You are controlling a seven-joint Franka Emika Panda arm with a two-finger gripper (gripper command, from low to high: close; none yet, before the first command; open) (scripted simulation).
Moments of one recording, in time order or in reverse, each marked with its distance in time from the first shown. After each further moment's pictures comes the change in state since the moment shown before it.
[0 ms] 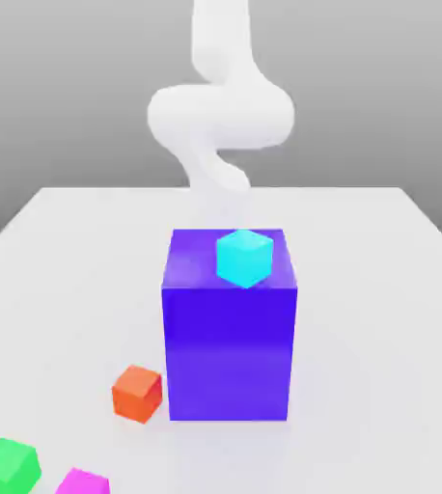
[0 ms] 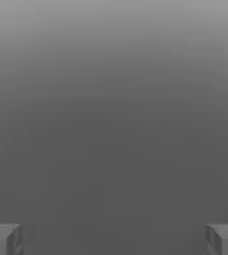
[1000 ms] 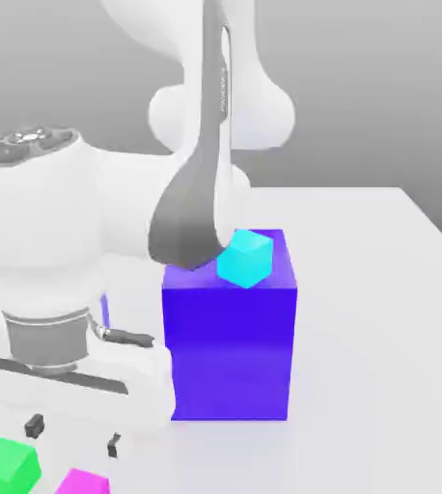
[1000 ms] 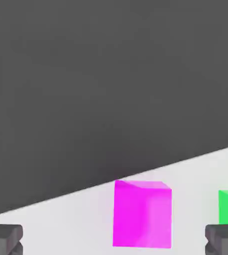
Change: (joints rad) arm -0.116 1.094 -0.141 0.060 0.123 0.303 -0.082
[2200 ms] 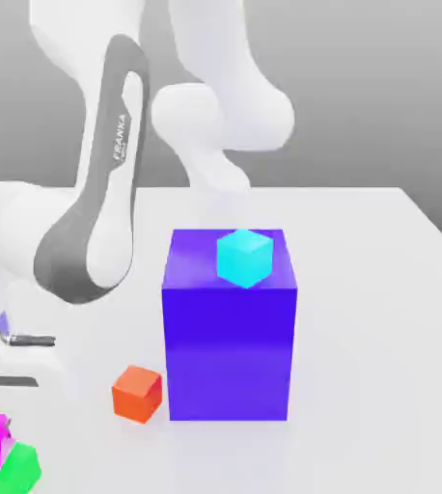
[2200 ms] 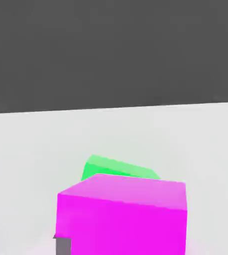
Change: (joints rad) arm -0.197 0.026 -0.001 0.006 0.004 0.004 -0.459
